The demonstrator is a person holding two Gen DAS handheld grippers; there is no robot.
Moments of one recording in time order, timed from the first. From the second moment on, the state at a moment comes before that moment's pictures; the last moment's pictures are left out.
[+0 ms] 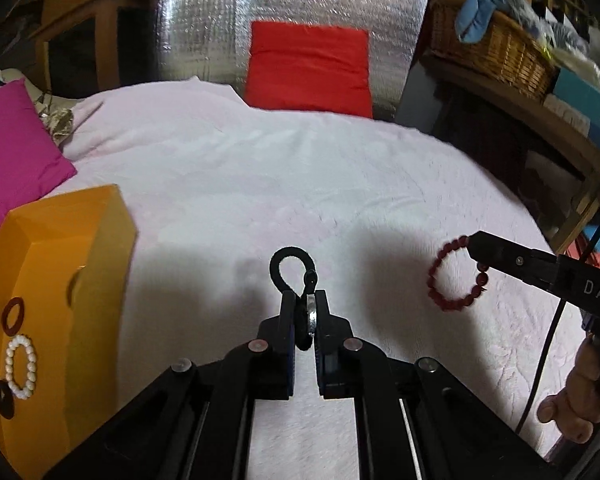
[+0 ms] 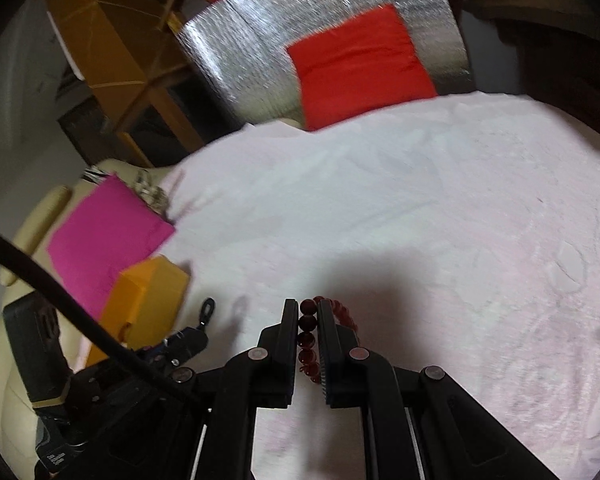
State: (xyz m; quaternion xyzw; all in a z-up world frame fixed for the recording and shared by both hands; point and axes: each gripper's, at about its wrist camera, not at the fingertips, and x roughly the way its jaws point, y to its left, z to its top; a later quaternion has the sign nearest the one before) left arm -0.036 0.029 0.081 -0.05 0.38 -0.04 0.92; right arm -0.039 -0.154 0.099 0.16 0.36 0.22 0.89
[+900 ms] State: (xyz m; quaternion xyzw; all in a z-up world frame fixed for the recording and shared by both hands) left arm -0.104 0.161 0.129 -0.04 0.31 0.17 0.93; right arm -0.102 -0.005 0.122 0.14 0.27 0.37 0.88
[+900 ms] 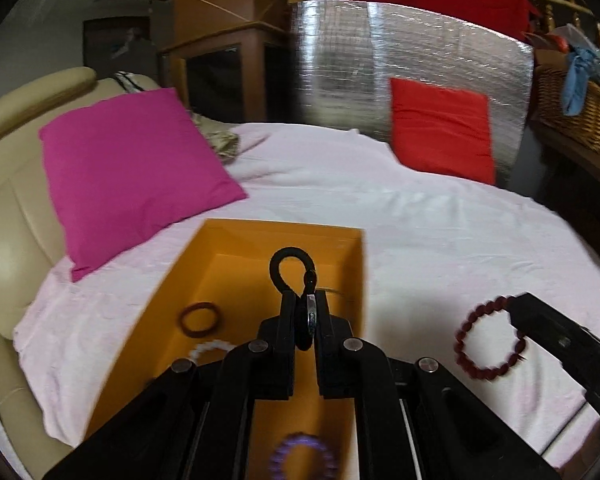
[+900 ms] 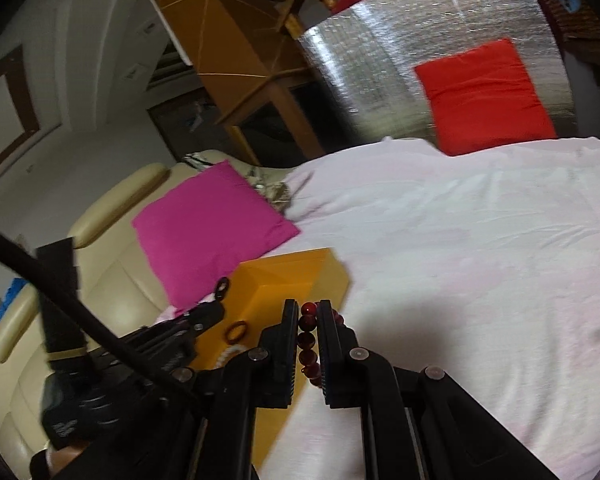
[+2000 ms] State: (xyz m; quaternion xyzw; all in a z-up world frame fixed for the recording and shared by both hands) left arm -0.089 0.215 0.100 -0.01 0.36 0.24 0.90; right arm -0.096 0.081 0.097 0.11 0.30 0.43 0.84
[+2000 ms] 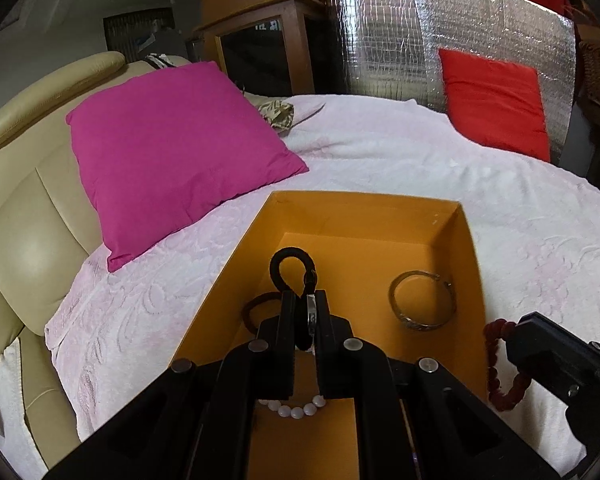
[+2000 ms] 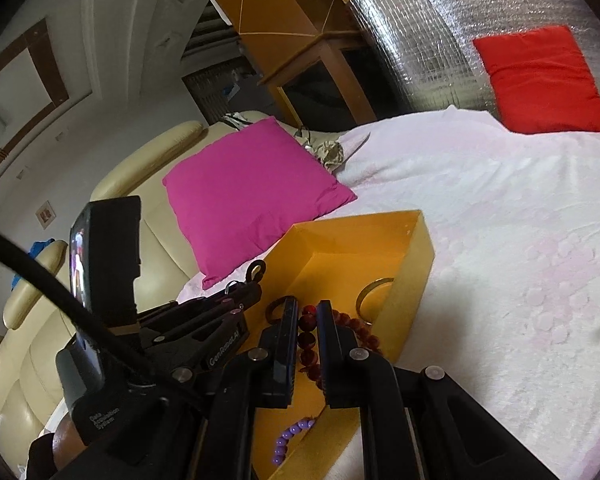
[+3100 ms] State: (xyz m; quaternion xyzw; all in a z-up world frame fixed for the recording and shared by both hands) left arm -0.154 0.198 0.142 0.00 0.32 0.27 0.91; right arm -0.138 0.074 0.106 0.02 0.29 0.41 0.86
